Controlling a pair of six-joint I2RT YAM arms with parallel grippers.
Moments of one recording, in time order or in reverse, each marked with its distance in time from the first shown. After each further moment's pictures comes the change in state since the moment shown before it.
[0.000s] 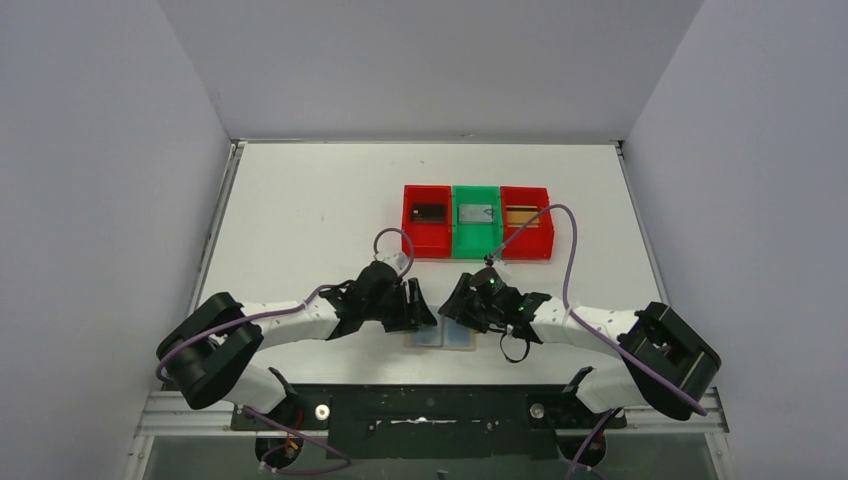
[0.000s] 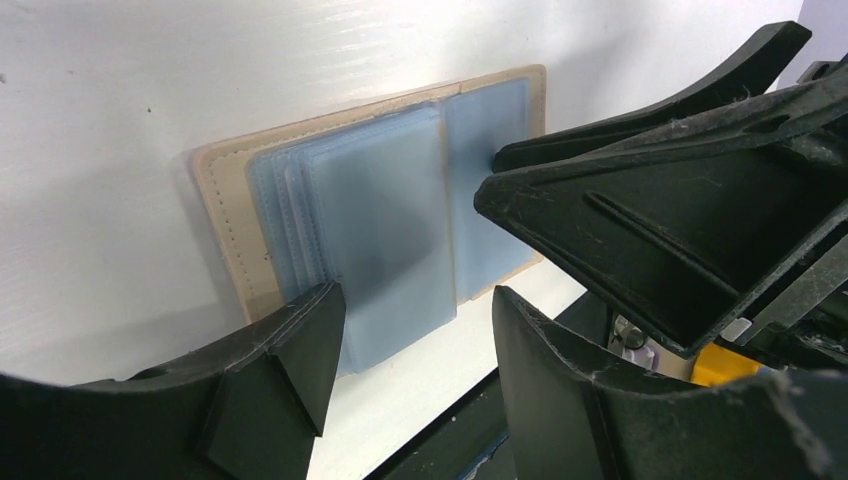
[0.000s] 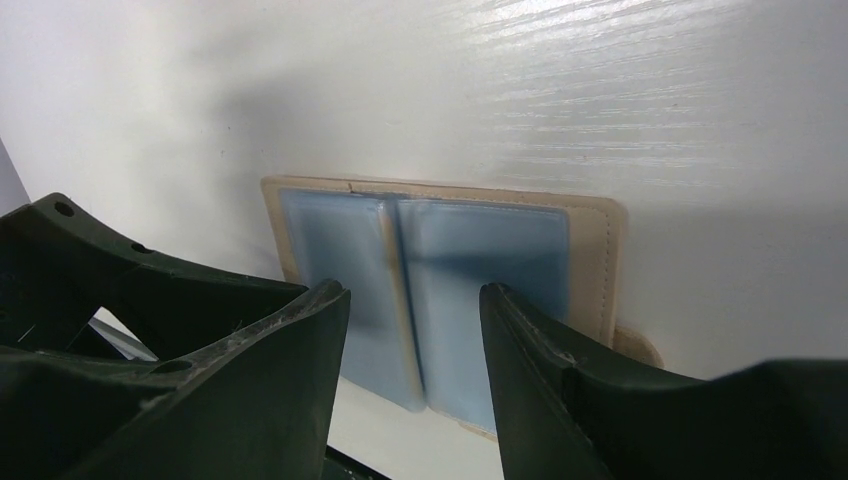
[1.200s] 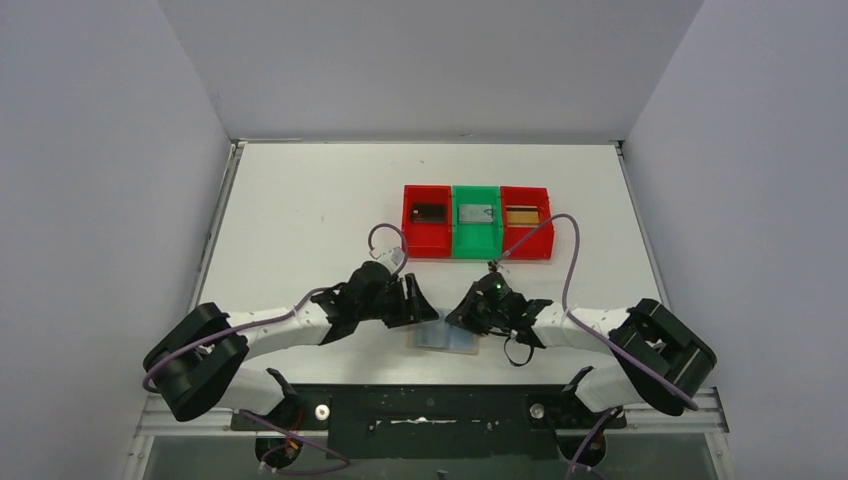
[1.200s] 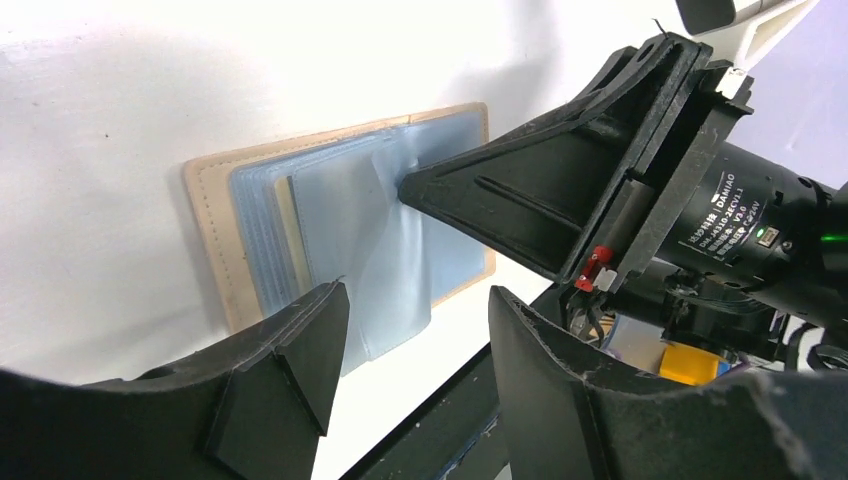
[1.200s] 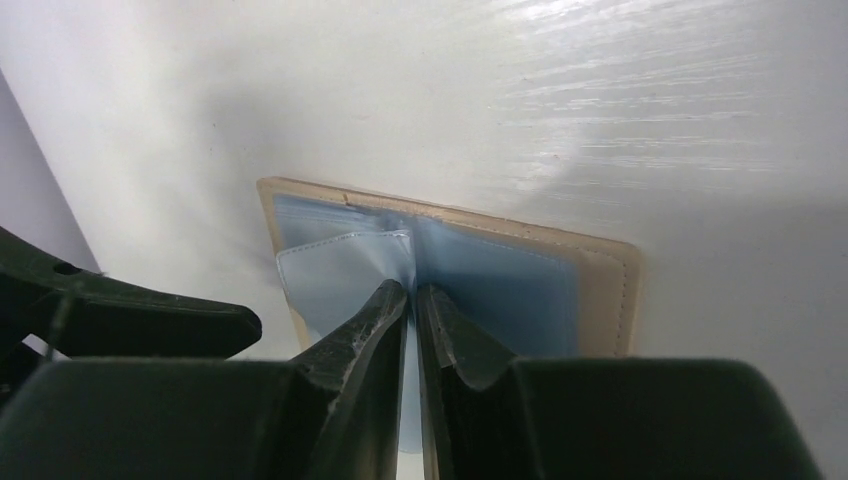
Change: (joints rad) left arm -0.002 -0.073 -0.036 0.076 -0.001 -0.032; right arm -0.033 0.040 -0.068 0.121 -0.062 0.021
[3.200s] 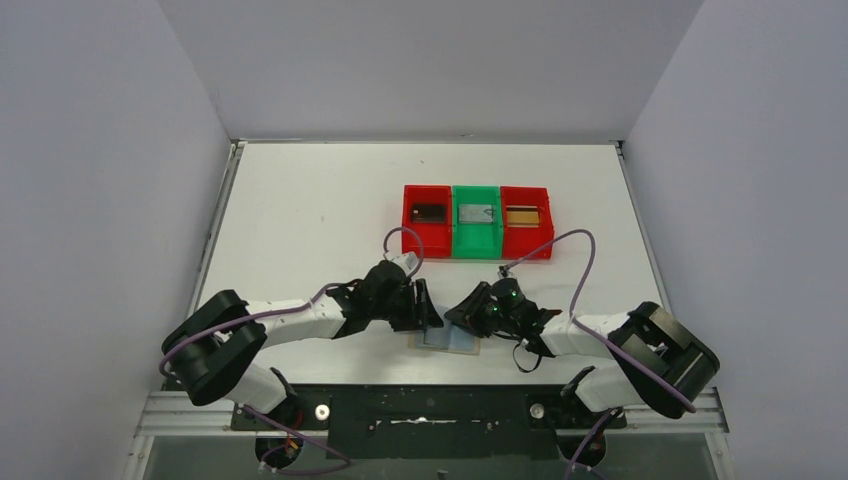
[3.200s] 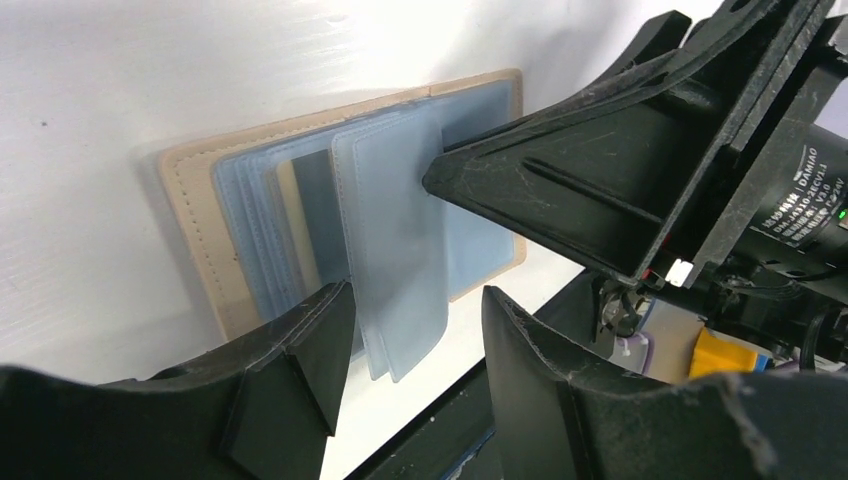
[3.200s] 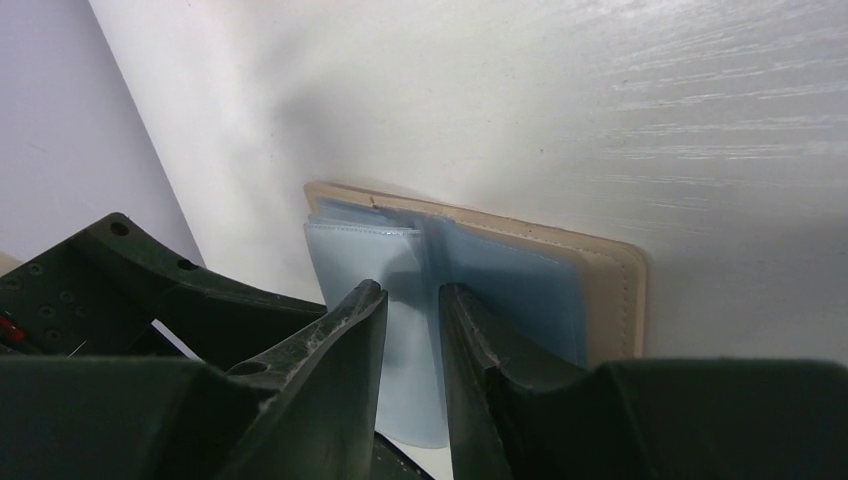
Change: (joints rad) left arm -0.043 0.098 0.082 -0.088 -0.001 0.035; right arm -0.072 -0.021 -0.154 0.265 -0.101 0.138
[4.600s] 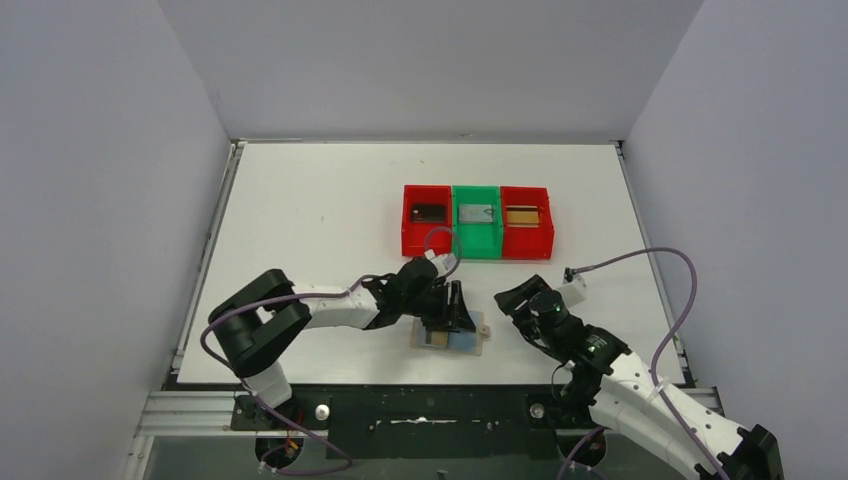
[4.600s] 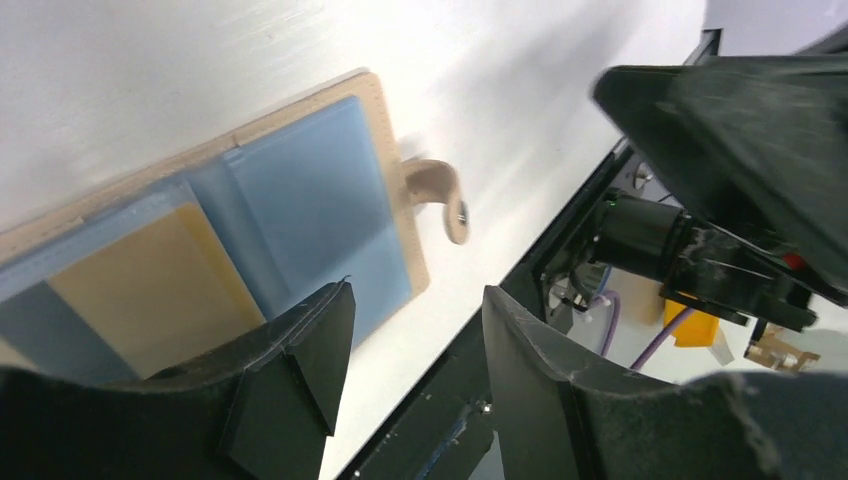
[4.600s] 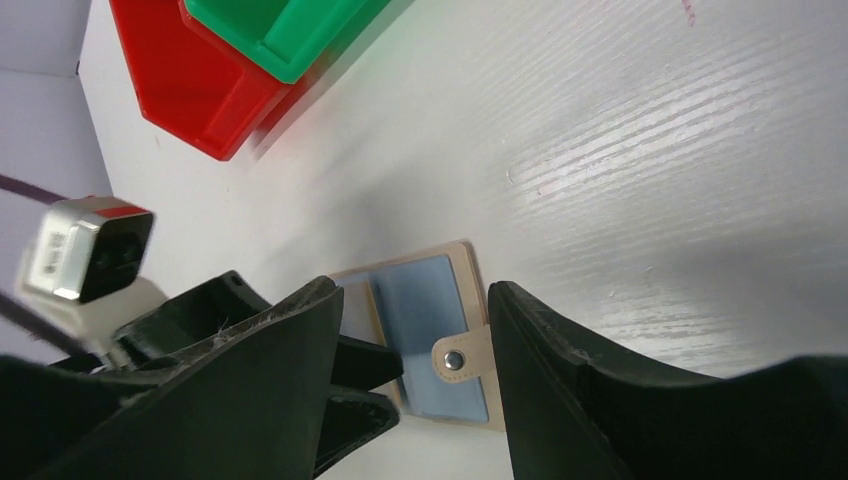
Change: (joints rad) left arm -0.085 0.271 0.192 0.124 0.147 0.000; right arm -0.006 -0.751 0.034 -0.774 0.474 0.008
